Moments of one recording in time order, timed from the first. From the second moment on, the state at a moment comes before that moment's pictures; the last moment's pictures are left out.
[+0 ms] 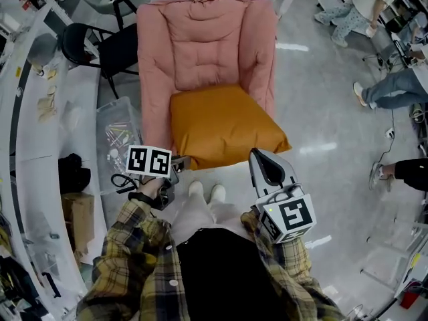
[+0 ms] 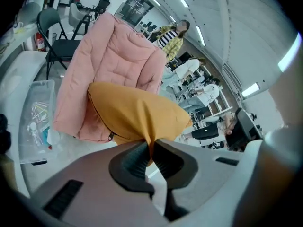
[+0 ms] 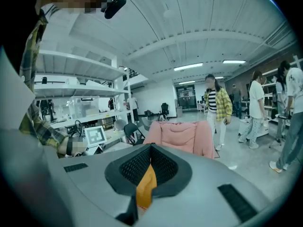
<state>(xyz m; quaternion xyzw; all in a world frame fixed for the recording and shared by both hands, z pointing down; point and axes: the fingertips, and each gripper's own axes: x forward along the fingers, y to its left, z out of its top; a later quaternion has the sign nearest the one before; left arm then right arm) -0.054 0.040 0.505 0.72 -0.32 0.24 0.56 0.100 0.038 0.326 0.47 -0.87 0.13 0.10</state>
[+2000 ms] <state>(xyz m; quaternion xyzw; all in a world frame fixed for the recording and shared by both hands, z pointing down) -0.177 -0.465 0.454 0.73 -0.49 0.15 0.45 0.007 -0.252 0.364 0.45 -0.87 0.16 0.13</state>
